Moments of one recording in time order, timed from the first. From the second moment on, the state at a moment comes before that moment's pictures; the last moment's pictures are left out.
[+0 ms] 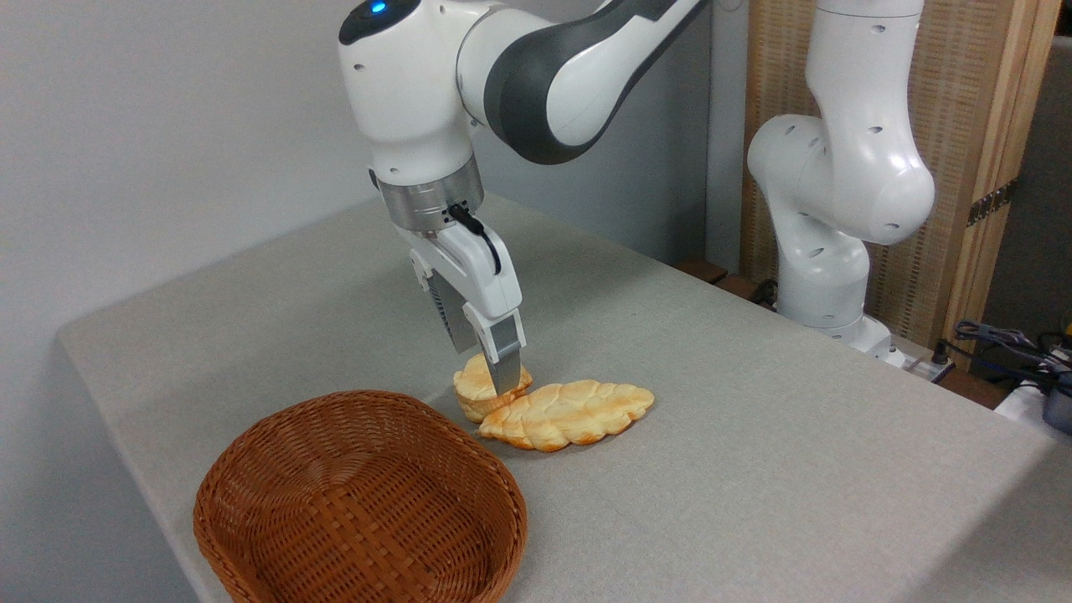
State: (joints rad) arm -0.25 -0.11 0.08 -2.11 -0.07 1.91 0.77
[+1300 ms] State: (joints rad) arm -0.29 -0.05 0.08 -2.12 -0.07 1.93 0.77
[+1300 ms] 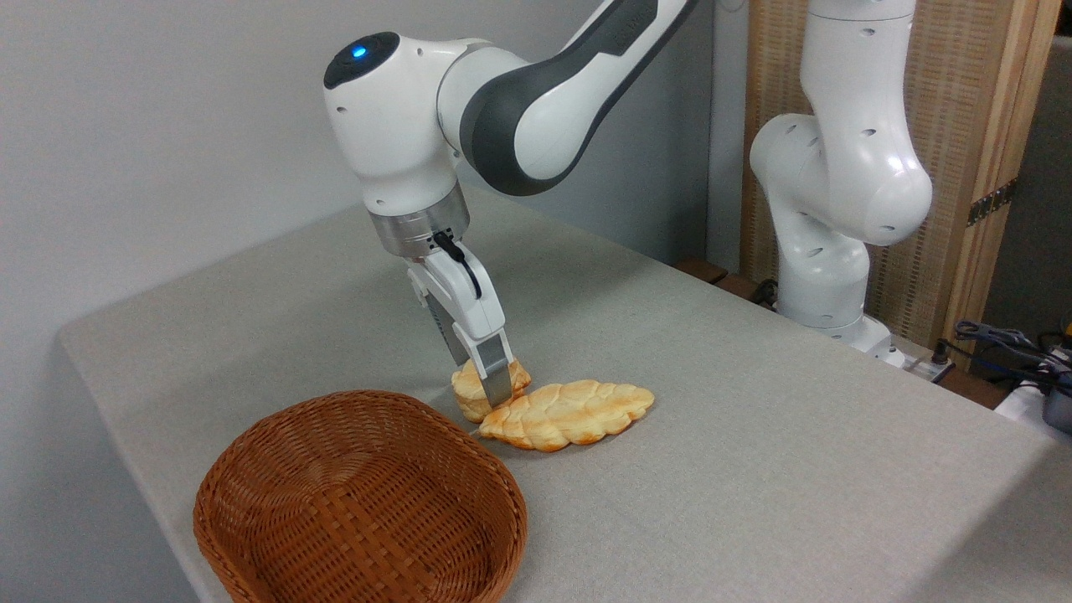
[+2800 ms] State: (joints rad) arm -0.28 -0.10 0.12 -2.00 -0.11 2.03 0.77
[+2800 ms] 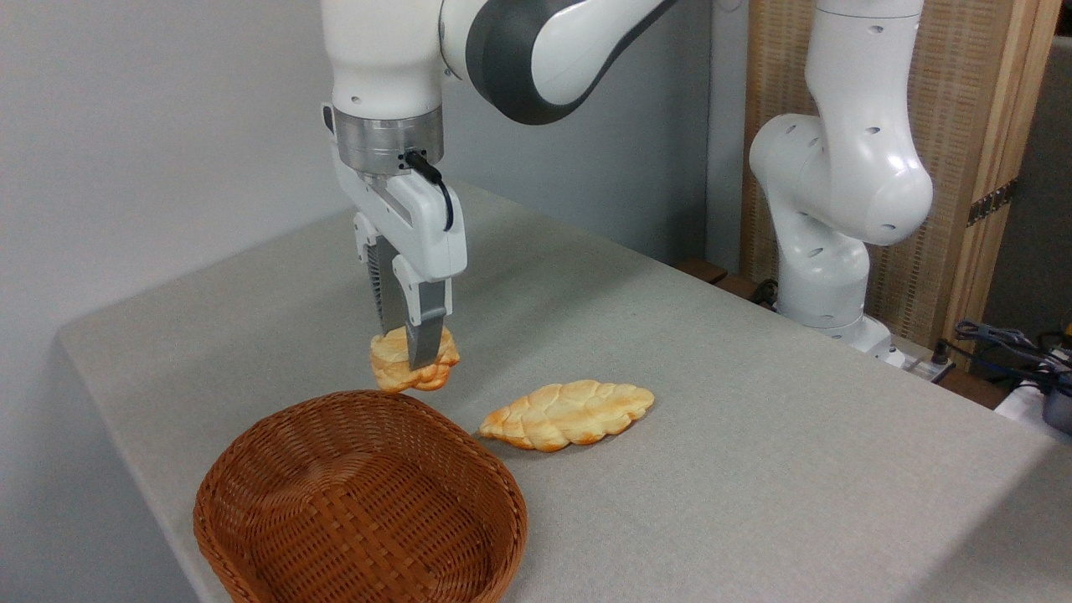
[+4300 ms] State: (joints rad) arm -0.28 0.09 0.14 -2.00 -0.12 2.41 0.77
